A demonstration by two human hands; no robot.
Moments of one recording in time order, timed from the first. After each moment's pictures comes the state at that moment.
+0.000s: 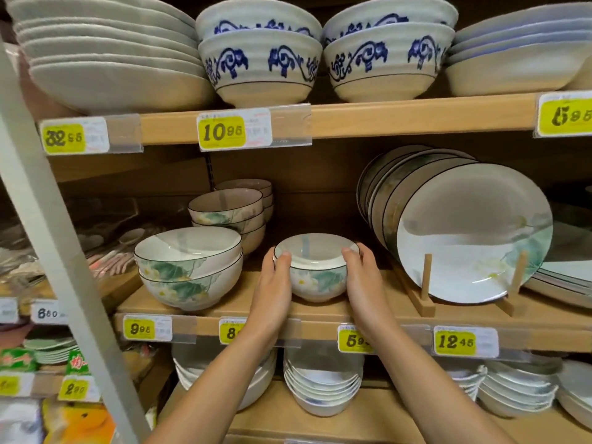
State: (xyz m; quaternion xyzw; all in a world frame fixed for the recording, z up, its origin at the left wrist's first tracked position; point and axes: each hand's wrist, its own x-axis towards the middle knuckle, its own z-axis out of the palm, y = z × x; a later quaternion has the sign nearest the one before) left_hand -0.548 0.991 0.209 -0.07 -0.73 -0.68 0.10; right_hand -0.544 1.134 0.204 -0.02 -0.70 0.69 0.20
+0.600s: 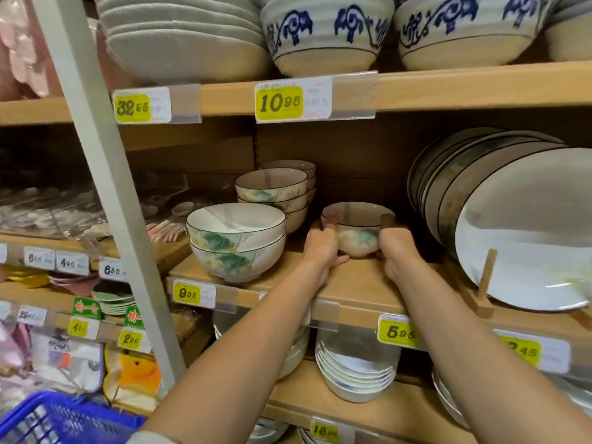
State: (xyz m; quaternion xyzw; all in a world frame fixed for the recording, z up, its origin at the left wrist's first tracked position) left_hand -0.607 1.009 0.233 0.07 -0.65 -0.75 0.02; right_hand -0.638 1.128 0.217 -0.17 -0.65 0.72 0.15
